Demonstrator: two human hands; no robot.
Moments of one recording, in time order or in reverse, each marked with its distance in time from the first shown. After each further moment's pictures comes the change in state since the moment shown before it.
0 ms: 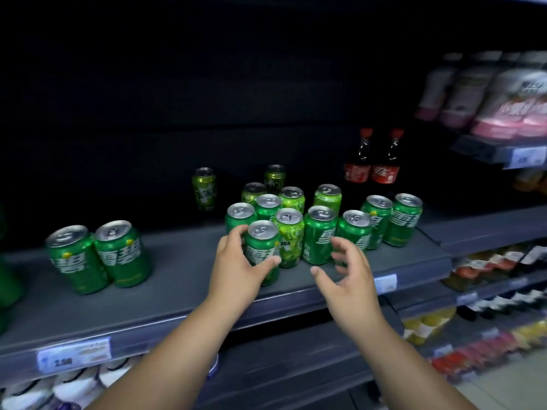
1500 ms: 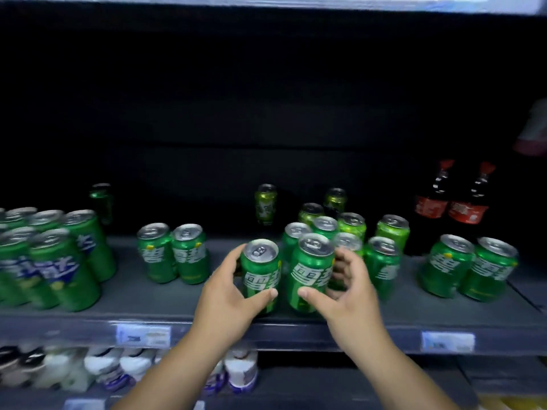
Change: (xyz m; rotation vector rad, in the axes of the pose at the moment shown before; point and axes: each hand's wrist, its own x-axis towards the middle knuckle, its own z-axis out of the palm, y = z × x) left_hand -0.033 -0.021 -0.075 -0.091 0.112 -0.055; right_hand 0.015 -0.053 0.051 0.374 -0.262 -0.042
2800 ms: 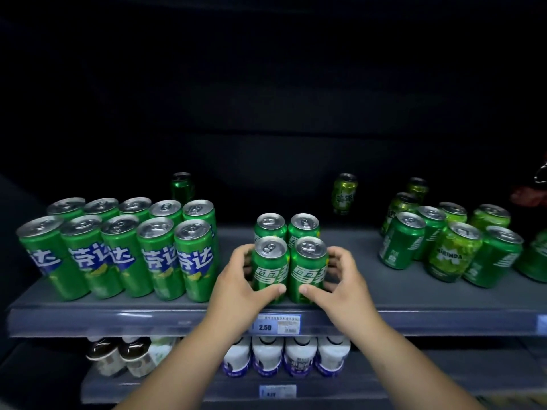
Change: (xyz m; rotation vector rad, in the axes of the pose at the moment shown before) left_hand 0.023 -0.123 -0.195 -0.006 -0.048 -0.038; right_hand -0.016 -0.004 0.228 -0.138 -0.097 0.093
